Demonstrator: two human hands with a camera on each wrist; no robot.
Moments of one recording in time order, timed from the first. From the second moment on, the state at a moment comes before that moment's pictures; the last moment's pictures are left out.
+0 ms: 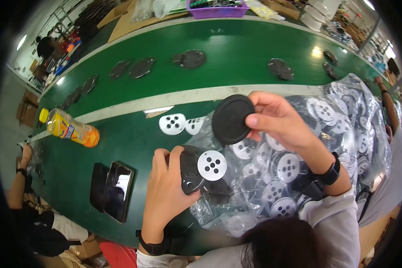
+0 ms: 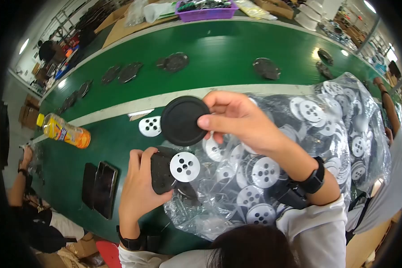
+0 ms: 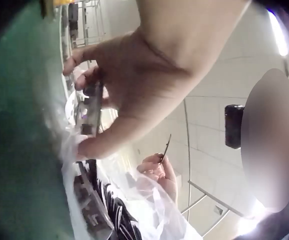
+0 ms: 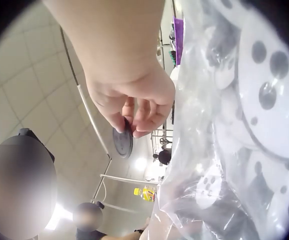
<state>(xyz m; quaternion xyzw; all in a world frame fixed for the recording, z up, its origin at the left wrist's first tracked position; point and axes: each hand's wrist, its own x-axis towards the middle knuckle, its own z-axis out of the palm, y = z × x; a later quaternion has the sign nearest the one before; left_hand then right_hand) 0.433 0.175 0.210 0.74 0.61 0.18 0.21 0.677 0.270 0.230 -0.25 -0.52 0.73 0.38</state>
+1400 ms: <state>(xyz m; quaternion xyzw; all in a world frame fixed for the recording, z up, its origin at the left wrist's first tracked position) 0.451 0.165 0.209 0.22 0.27 0.62 0.70 0.648 0.235 0.230 -0.16 -0.42 0.81 0.38</state>
